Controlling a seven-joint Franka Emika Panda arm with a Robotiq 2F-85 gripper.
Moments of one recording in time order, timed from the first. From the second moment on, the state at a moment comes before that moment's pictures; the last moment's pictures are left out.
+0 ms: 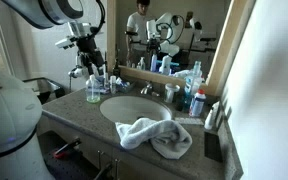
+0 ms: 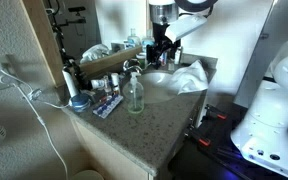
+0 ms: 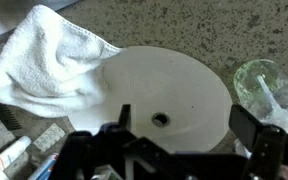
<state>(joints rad) 0.00 -0.59 0.44 -2.61 -0.07 2.10 0.55</state>
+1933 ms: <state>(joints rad) -0.08 0.02 -0.07 -2.19 -0.16 2.70 -0.43</state>
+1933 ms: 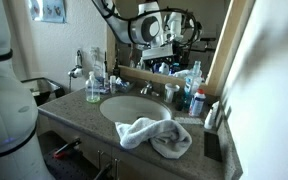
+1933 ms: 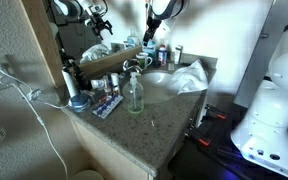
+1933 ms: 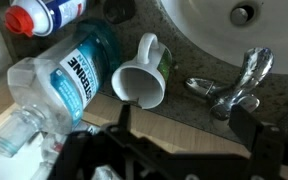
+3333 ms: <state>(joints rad) -0.20 0.35 0.04 -1.94 0.07 2.69 -0.71</state>
